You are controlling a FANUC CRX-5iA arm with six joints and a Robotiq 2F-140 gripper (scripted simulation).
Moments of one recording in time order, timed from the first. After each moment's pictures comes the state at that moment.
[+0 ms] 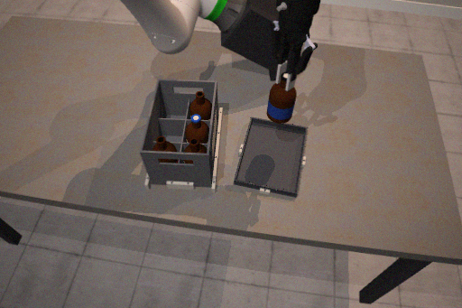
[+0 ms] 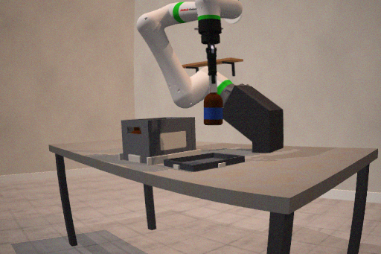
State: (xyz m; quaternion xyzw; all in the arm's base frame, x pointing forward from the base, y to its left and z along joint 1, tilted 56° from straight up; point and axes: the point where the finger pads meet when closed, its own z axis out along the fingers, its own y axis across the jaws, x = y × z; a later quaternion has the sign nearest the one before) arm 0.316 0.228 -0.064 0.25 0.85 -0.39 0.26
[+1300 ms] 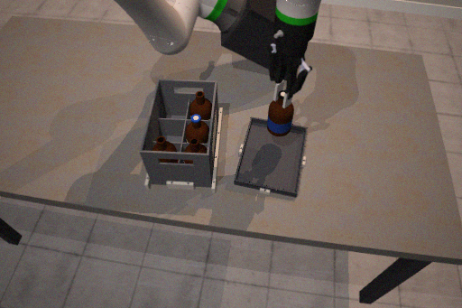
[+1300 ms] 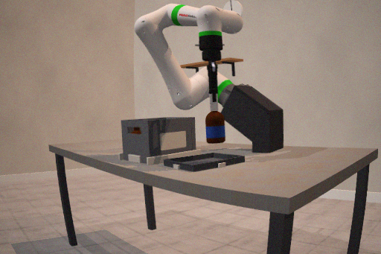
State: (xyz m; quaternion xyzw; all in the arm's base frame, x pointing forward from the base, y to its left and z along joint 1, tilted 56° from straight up) arm 0.333 0.173 -0.103 0.25 0.85 -0.39 0.26
